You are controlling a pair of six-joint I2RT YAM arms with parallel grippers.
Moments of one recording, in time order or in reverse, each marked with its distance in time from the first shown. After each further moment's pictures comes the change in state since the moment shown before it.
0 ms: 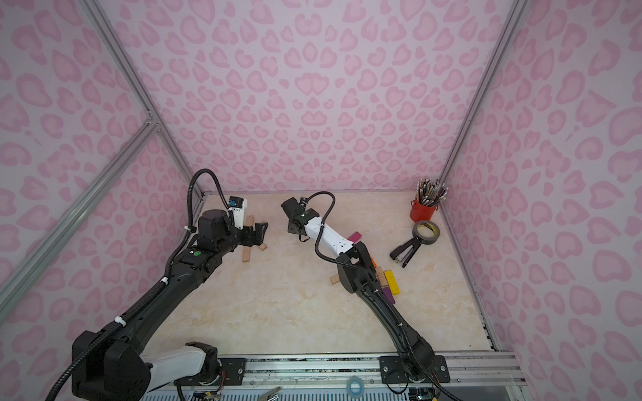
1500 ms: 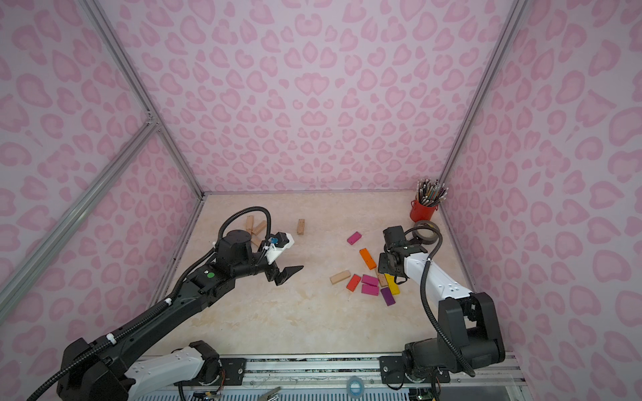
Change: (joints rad) left arm -0.325 -0.108 -0.123 0.023 0.340 0.431; right arm -0.503 -1.353 -1.738 0.173 -0.113 -0.323
